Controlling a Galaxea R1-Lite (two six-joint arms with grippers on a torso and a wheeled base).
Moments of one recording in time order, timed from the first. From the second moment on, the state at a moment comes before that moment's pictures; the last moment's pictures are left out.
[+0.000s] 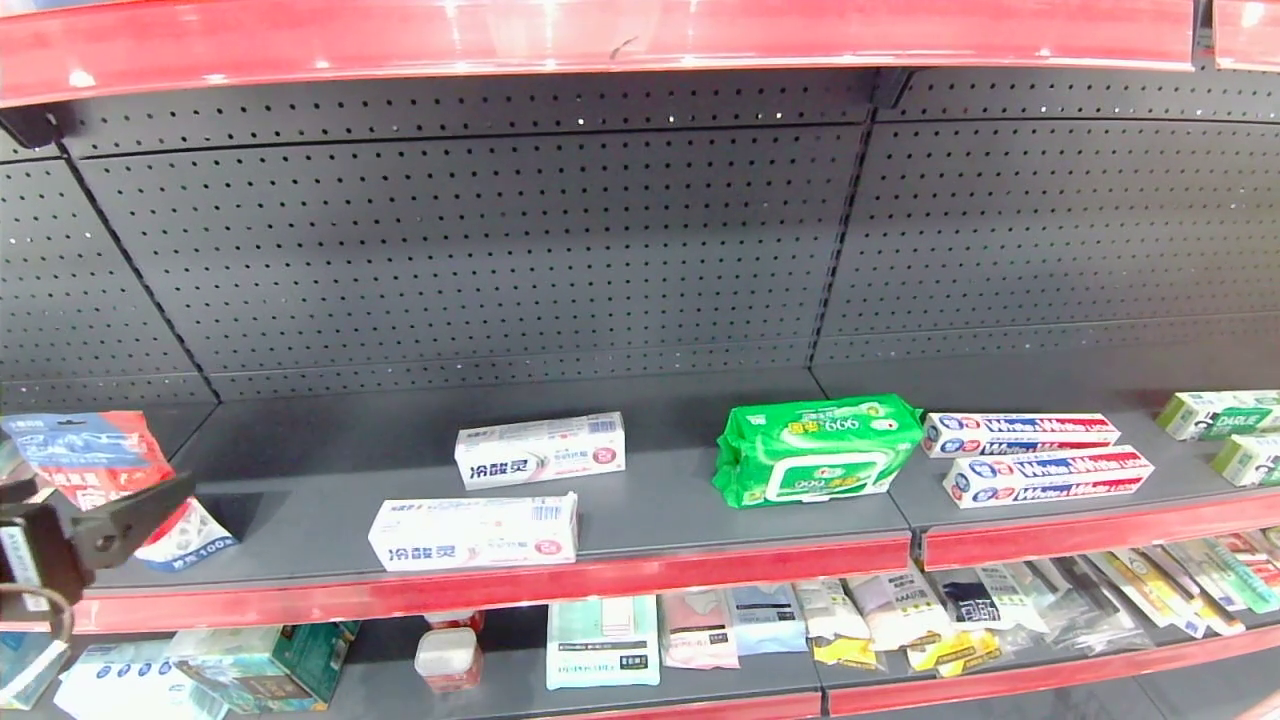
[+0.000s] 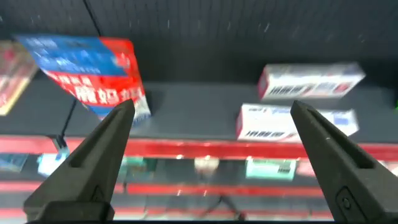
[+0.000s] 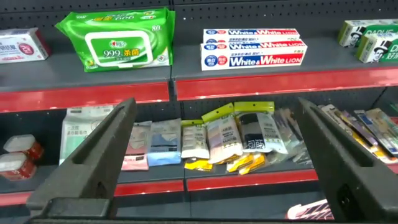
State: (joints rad) left arm -0.04 0.95 -0.54 -0.05 0.12 -0.05; right arm 0.00 0.00 0.00 0.00 -0.01 0.00
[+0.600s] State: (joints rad) left arm -0.09 1.23 -0.46 -0.07 0.14 0.00; right arm 0.00 0.00 0.00 0.00 -0.01 0.00
